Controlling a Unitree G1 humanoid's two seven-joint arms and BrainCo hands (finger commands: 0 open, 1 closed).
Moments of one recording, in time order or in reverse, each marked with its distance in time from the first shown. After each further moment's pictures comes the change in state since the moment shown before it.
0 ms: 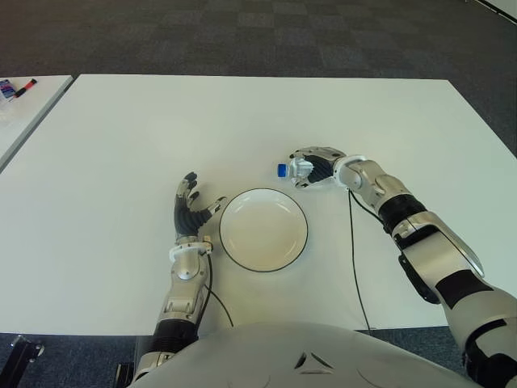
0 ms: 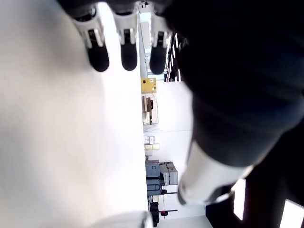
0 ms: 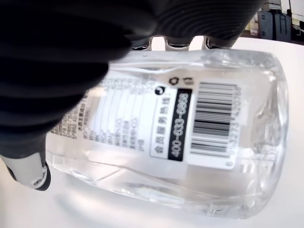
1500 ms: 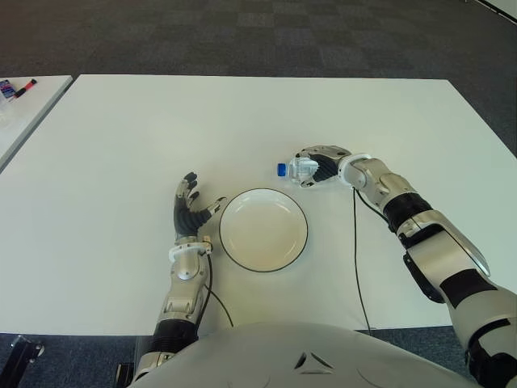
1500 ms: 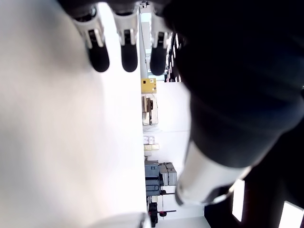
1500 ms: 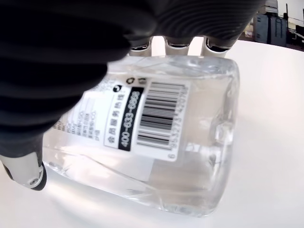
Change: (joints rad) left arm 0.000 0.000 0.002 0.003 -0.014 -0.006 -0.003; right arm -0.004 -0.029 0.016 -0.006 -0.005 0.025 0.005
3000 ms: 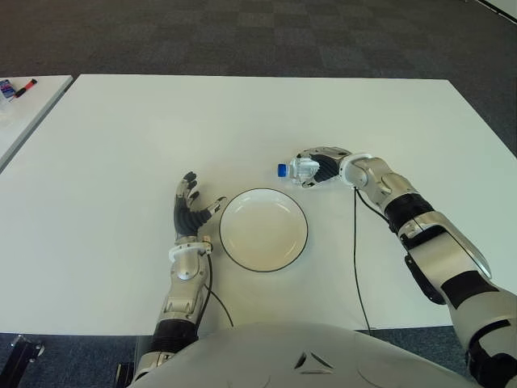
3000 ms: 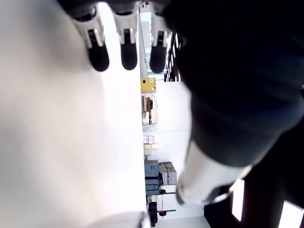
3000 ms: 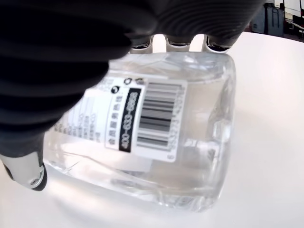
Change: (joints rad) left arm 0.000 0.000 0.000 0.000 0.000 0.000 -0.005; right arm 0.003 -0.005 -0.017 -0.028 0.011 0.014 0.083
